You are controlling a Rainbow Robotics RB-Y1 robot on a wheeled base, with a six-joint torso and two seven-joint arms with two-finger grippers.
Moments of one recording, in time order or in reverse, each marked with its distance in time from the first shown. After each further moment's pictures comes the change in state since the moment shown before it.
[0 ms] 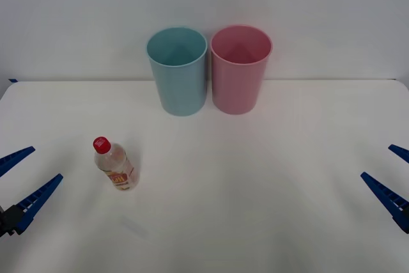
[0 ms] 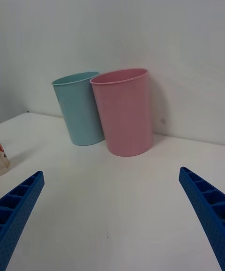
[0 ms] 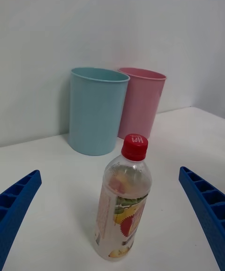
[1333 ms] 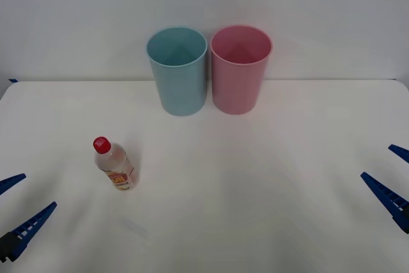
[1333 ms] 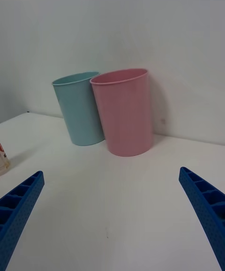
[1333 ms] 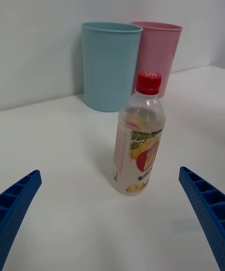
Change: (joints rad) right arm 0.000 0.000 0.000 0.000 0.000 0.000 0.000; left arm 0.090 0.048 -0.014 0.057 -0.043 0.035 -0.121
